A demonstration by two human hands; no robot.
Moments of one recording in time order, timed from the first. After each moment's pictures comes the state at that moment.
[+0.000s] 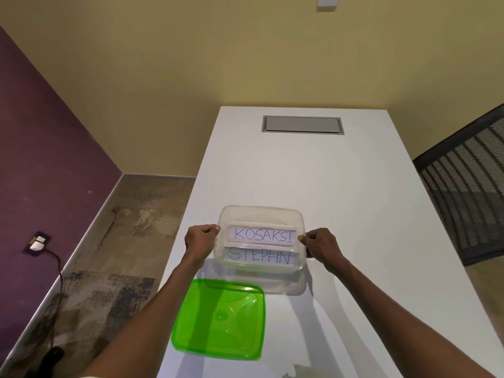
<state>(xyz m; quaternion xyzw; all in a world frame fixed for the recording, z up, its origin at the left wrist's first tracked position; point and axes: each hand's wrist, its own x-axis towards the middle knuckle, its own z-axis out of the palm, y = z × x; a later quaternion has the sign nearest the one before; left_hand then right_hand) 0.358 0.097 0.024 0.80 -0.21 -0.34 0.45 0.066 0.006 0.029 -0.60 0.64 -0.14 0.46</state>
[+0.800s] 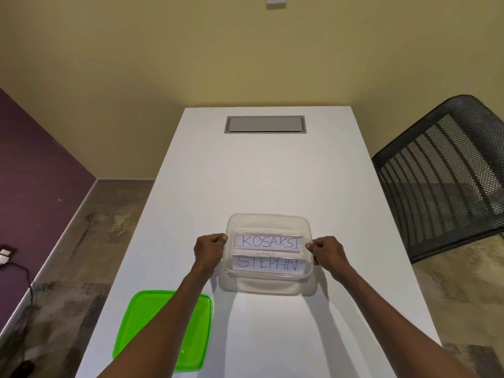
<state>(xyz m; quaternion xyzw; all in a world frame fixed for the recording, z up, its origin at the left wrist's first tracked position) 0.209 0.032 -0.014 0.79 -0.23 -0.39 0.42 -0.093 -0.047 0.007 -0.57 0.67 -0.15 0.45</state>
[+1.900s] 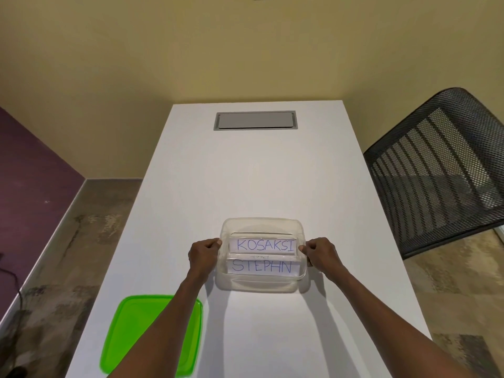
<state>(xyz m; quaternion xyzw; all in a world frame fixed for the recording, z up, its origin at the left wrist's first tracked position) 0.201 0.031 -0.033 0.81 -0.26 -0.37 0.37 -0.103 -0.054 -0.009 -0.59 0.66 -0.11 0.44</state>
